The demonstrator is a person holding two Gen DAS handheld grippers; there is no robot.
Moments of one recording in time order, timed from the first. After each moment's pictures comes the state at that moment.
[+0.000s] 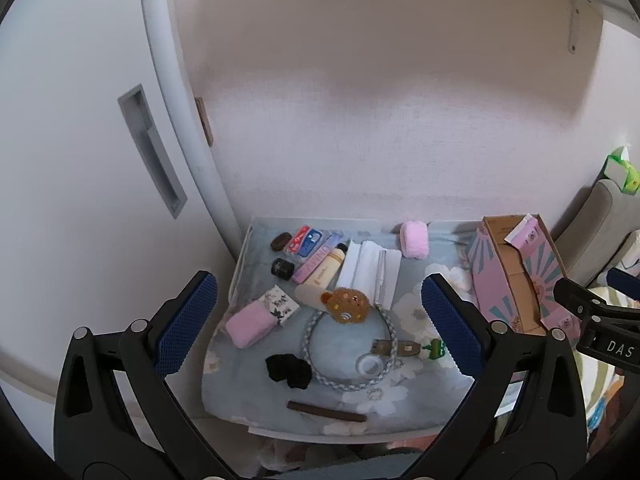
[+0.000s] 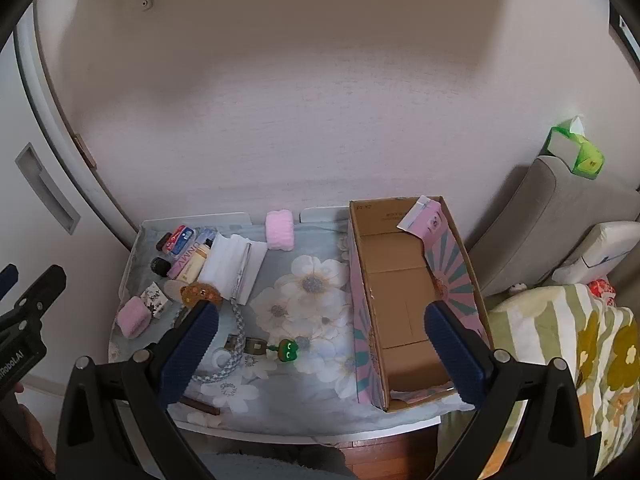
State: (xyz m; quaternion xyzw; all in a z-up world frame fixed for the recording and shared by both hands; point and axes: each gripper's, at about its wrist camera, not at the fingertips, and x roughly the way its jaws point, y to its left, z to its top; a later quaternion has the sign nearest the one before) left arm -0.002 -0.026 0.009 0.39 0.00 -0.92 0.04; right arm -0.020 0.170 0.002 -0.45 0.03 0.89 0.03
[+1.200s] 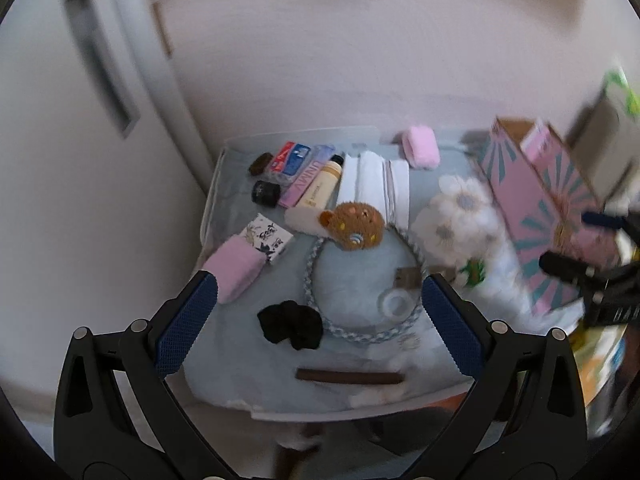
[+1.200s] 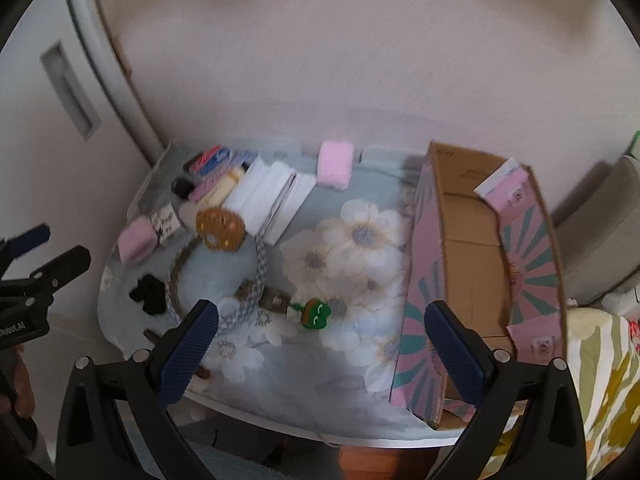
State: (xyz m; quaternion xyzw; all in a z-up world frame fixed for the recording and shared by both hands) left arm 0.002 -0.041 -0.120 0.46 -0.06 -0.89 -0.02; right arm -0.037 0.147 -0.111 -0.52 -0.04 0.85 -0.10
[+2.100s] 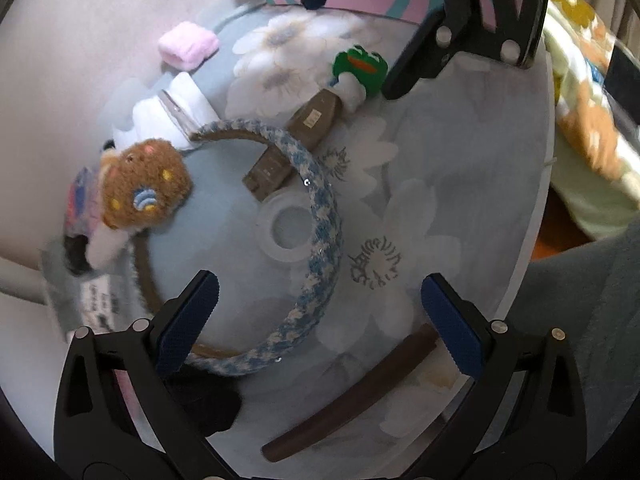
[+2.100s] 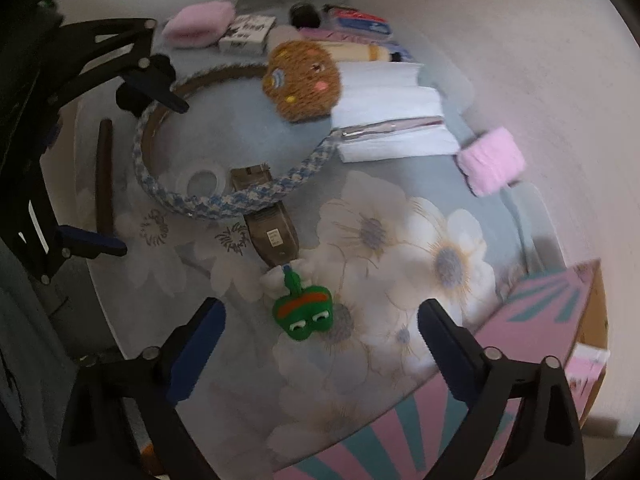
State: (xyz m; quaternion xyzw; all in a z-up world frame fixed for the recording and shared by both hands) left arm 0.003 0.036 -0.282 0.47 -0.32 -0.75 -0.33; right arm -0.073 0.100 -0.233 -0.51 -0.37 0.70 -0.33
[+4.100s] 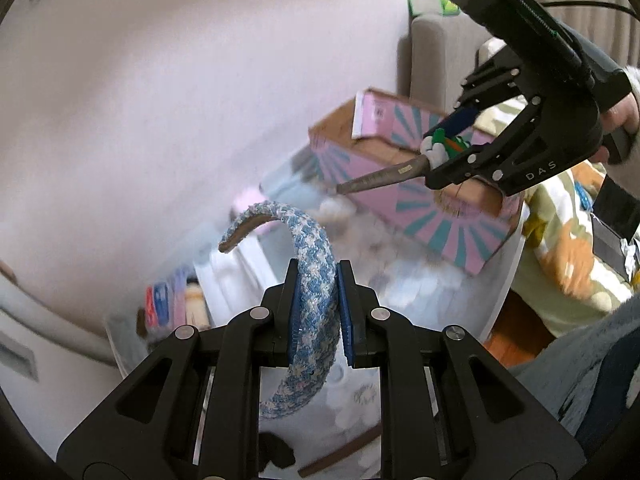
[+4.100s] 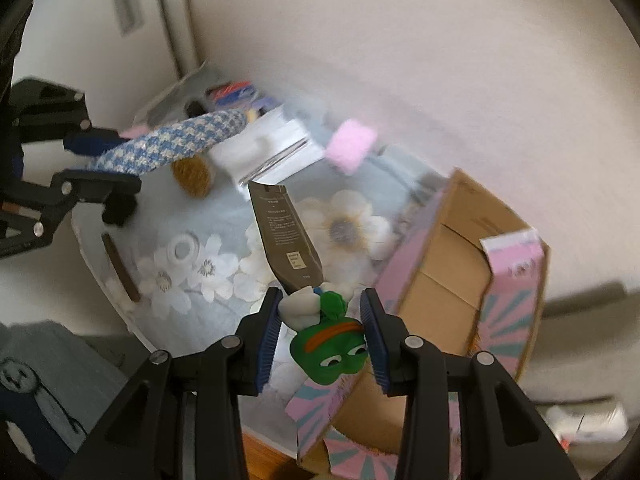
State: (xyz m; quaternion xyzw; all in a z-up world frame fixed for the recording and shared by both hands) left arm -0.033 0.069 -0.088 0.36 -0.22 -0.84 -0.33; right arm -0.074 0.191 -0.101 -0.52 -0.18 0.81 -0.18
